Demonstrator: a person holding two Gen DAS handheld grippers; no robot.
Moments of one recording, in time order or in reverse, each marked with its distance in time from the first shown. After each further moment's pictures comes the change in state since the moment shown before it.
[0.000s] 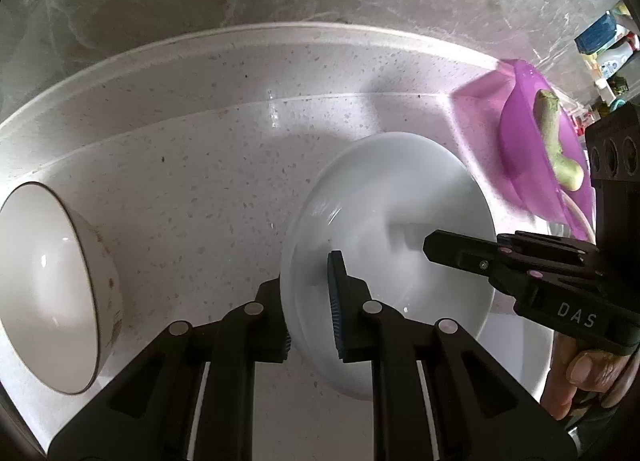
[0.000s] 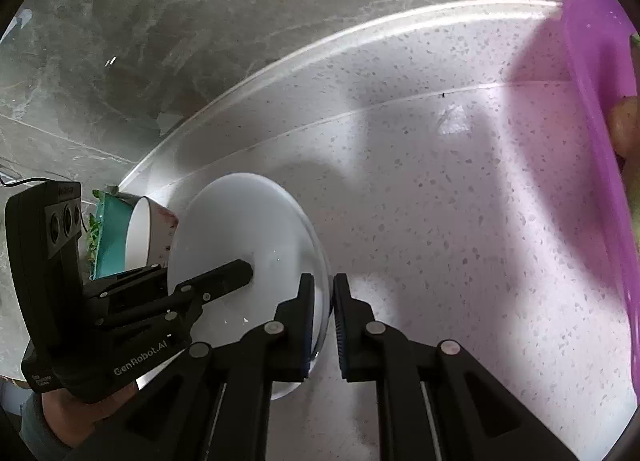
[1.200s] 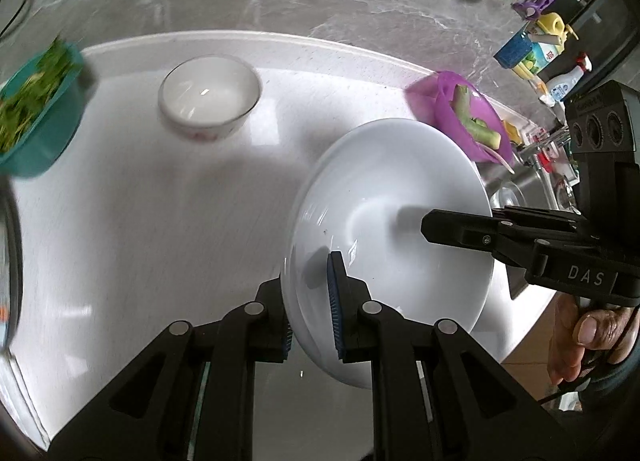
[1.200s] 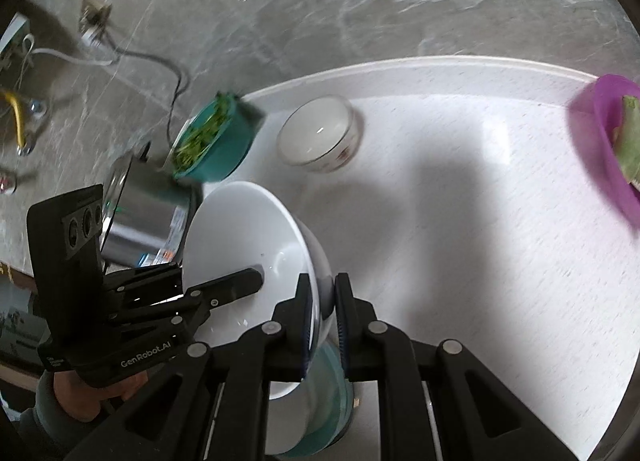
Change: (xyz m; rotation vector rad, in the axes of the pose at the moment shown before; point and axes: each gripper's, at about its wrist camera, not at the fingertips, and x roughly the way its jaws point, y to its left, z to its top) left arm -0.193 0.024 -0.236 -0.108 -0.162 -0.058; right arm -0.081 0.157 -0.140 -0.258 0.015 0.064
